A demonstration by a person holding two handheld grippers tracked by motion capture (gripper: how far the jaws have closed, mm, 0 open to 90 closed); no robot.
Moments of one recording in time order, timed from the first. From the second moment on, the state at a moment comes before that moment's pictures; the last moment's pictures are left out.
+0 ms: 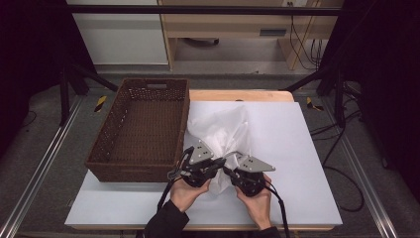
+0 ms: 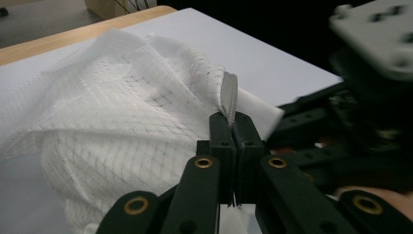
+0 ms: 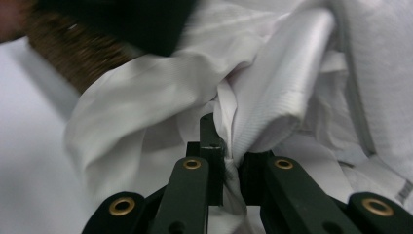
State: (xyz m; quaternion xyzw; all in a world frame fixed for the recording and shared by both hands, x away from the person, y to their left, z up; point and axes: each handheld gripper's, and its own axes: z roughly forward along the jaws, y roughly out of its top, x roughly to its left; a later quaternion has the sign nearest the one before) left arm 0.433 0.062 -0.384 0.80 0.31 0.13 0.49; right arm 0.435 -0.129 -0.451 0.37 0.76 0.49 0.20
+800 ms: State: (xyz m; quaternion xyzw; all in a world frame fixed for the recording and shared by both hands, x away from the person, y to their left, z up) left arm 0.448 0.070 -0.413 0.81 0.33 0.13 0.47; right arm 0.452 -0.209 -0.465 0.45 0.73 0.44 0.27
